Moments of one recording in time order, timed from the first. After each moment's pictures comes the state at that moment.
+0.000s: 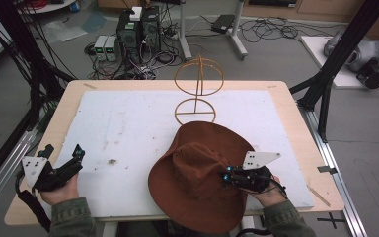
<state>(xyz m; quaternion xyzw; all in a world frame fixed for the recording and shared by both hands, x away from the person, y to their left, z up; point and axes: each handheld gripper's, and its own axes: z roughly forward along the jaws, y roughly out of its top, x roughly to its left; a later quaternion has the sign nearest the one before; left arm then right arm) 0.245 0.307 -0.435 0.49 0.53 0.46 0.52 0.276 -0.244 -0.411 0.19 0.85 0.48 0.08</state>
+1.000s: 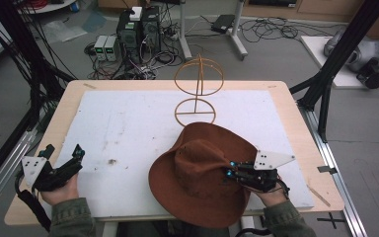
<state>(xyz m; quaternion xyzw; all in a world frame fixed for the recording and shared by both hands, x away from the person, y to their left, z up) 0.246 0.308 -0.436 0.49 0.53 0.45 0.52 0.269 -0.256 -0.397 0.16 0.80 0.56 0.11</state>
